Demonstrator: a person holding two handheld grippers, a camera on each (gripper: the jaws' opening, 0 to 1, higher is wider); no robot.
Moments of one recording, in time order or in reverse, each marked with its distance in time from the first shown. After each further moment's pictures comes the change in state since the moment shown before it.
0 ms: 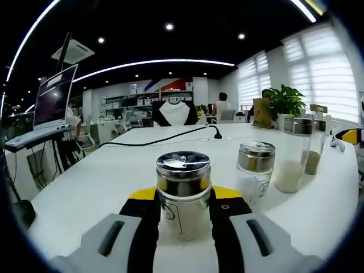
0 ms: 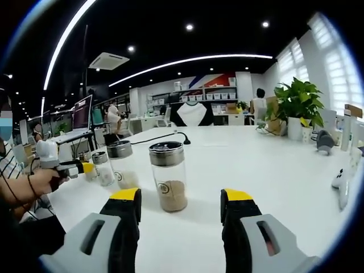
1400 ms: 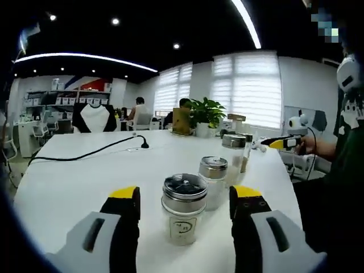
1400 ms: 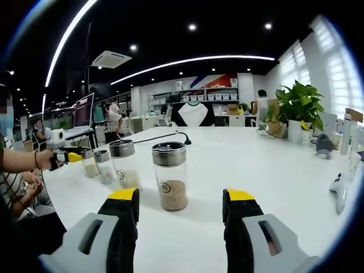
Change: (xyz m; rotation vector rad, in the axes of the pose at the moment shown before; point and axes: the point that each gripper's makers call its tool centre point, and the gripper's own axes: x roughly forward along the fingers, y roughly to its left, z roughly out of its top) left arm -0.017 -0.018 0.014 0.111 0.014 -0.828; right arm -0.008 0.004 0.004 -0.035 0.002 0.000
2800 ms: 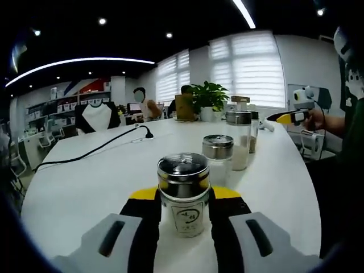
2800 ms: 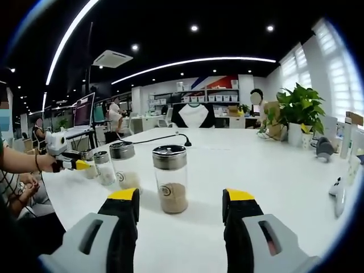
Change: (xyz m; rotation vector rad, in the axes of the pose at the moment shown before) left arm 0.009 0.006 -0.010 0.018 0.011 0.166; right arm 0.005 0.000 0.004 -0.007 -0.004 0.002
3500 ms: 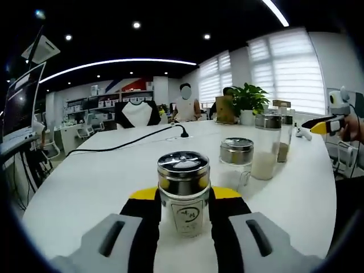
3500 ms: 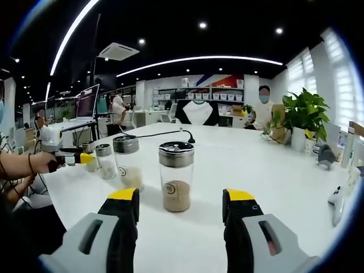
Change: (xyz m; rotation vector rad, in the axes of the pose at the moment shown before) left arm -0.004 0.009 -0.003 -0.090 -0.017 0.344; right arm 0.005 0.009 -0.004 -0.055 0.029 0.016
